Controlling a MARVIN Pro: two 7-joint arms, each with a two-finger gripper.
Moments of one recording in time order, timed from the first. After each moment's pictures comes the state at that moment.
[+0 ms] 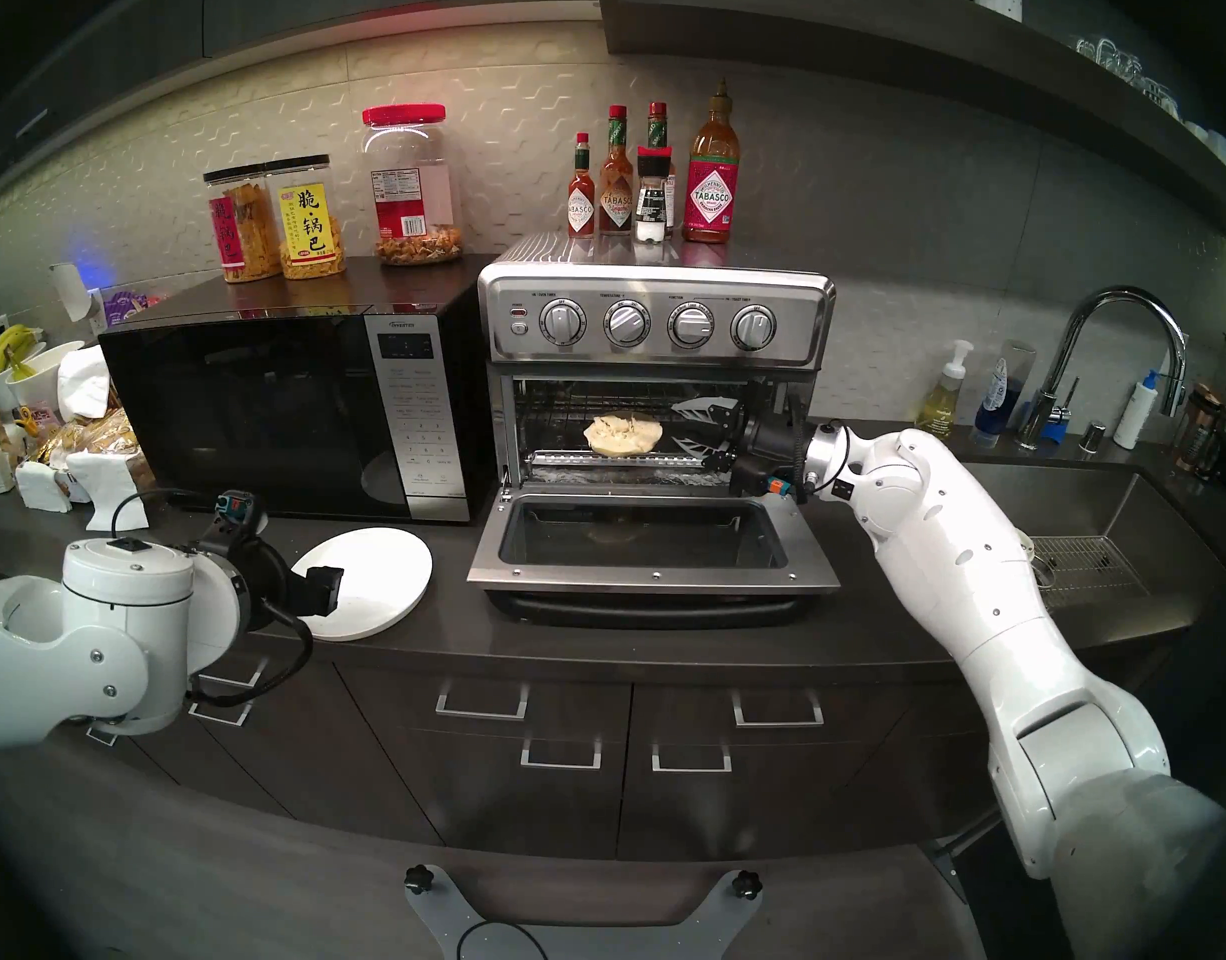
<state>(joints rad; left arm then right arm) 1.29 -0.10 -0.91 -2.44 -1.62 0.35 1.12 -0.91 -0.97 1.19 -1.22 -0.74 -0.96 0.18</state>
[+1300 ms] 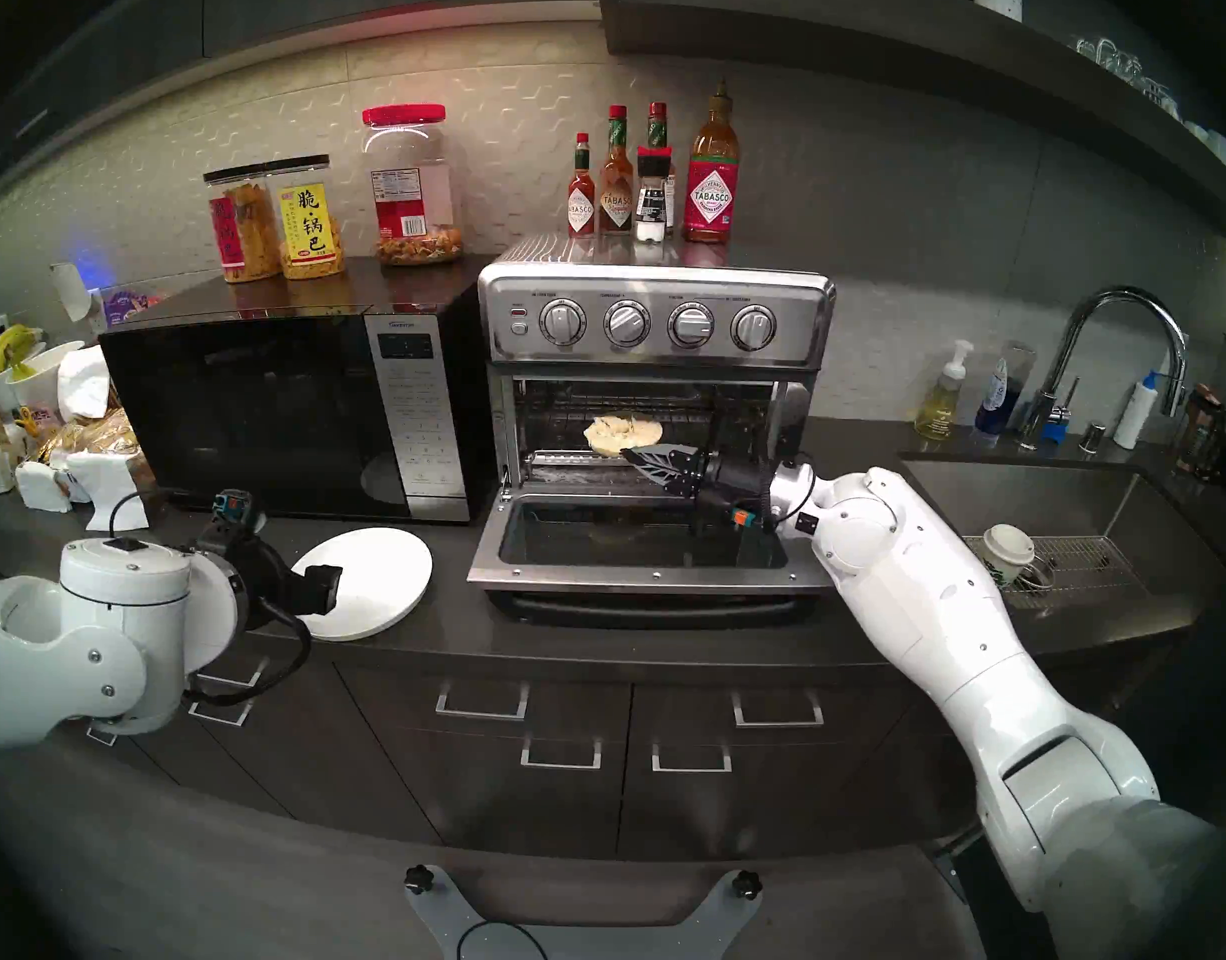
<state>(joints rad) 1.38 -0.10 -1.01 -2.44 -1.61 0.36 1.10 -0.98 -1.00 1.12 -1.27 -0.52 -0.88 0.32</state>
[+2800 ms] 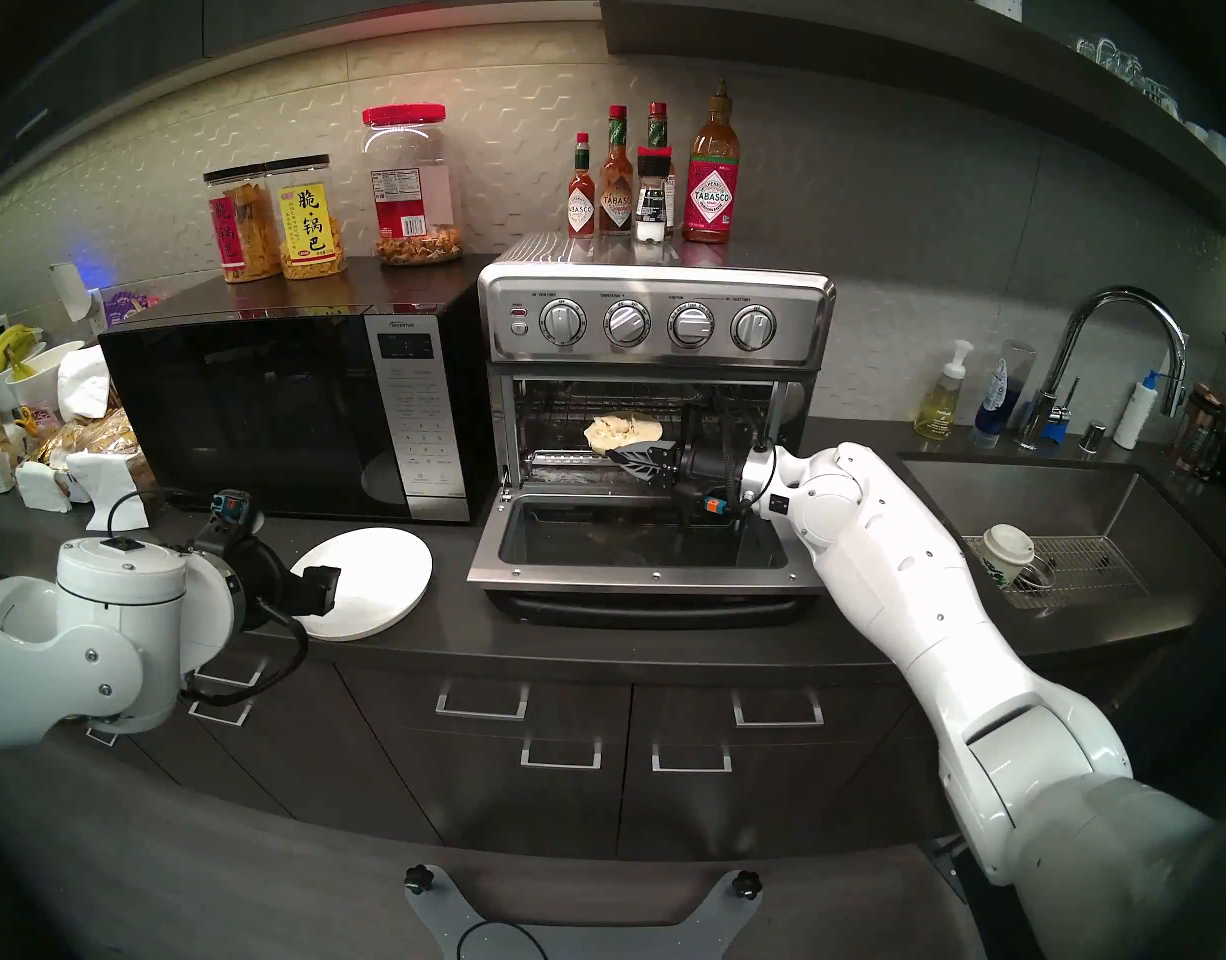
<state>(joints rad) 1.50 -0.10 -1.12 -2.44 -1.60 0.37 1.09 -0.87 -1.11 1.12 -1.14 -0.71 -0.89 0.35</state>
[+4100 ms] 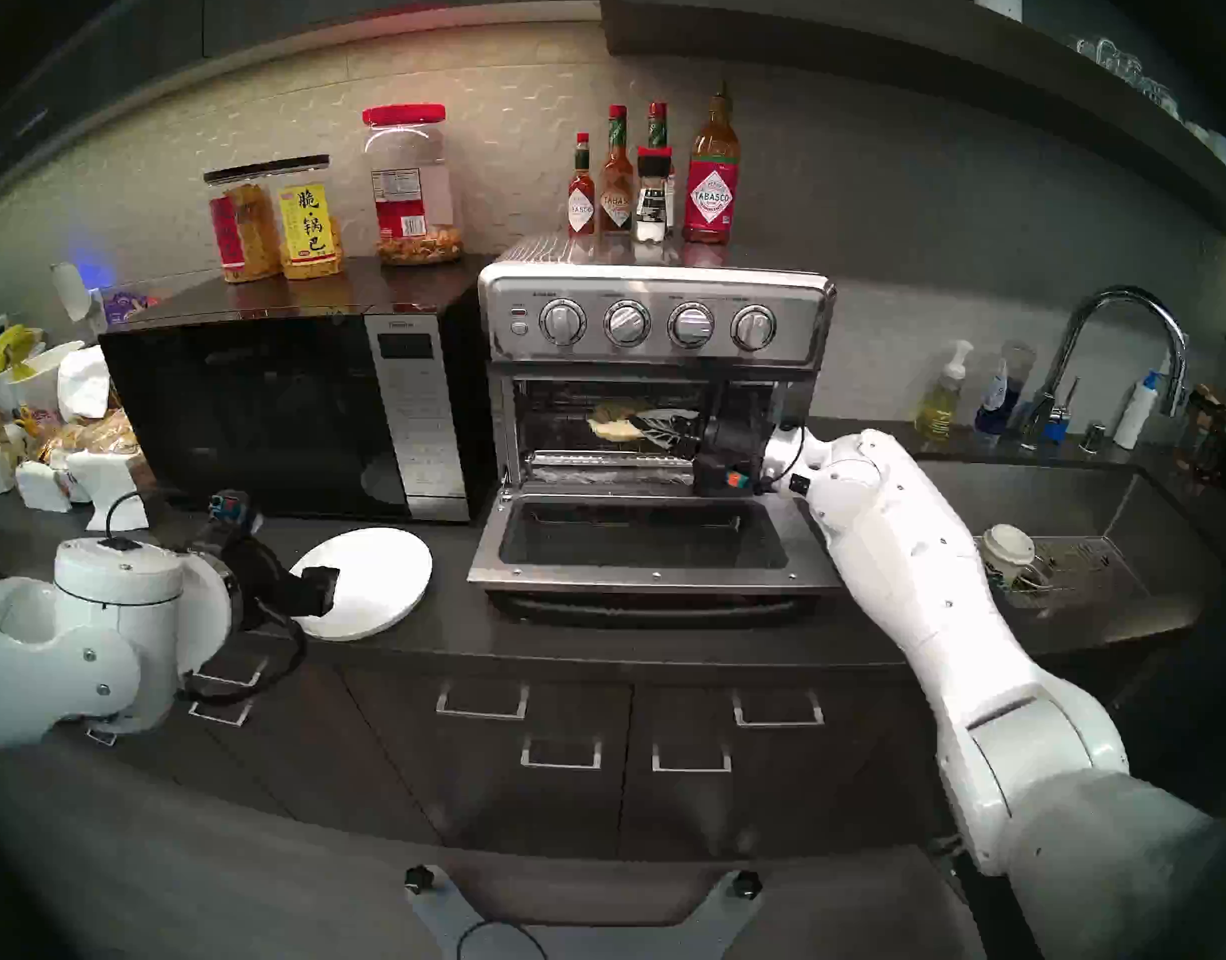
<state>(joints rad) 1.58 -0.10 -1.20 -2.44 -1.60 0.37 1.07 -0.89 -1.10 1.23 -1.13 -0.70 -0.94 0.30</state>
